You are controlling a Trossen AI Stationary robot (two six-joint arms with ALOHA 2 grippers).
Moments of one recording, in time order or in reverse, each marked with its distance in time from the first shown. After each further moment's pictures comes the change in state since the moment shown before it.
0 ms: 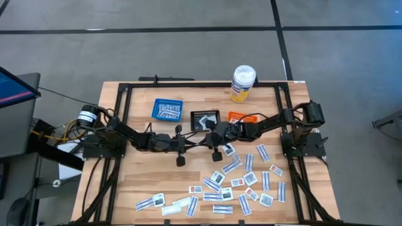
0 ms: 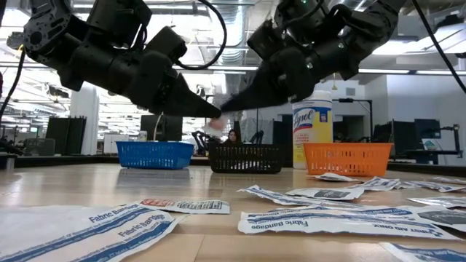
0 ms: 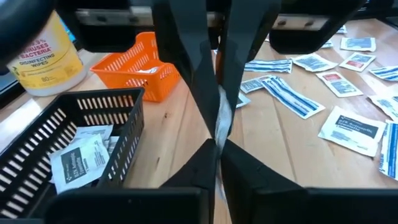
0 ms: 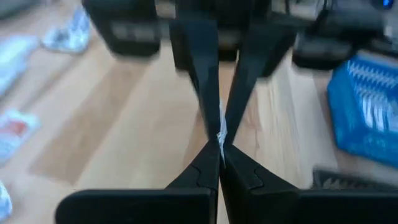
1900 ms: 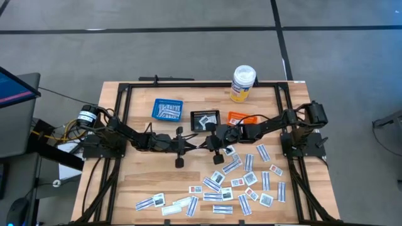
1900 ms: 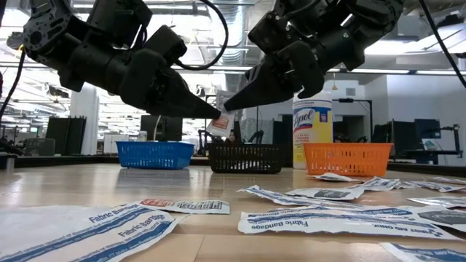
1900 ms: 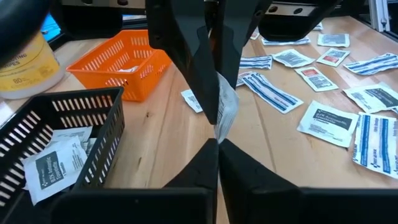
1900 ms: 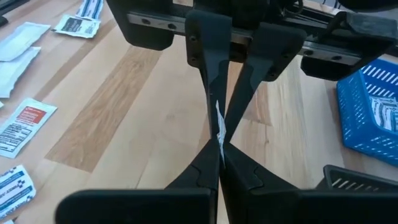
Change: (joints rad) left arm 0.000 0.000 0.000 -0.012 0.070 0.007; right arm 0.043 -0.031 0.028 -0.094 0.027 -0.019
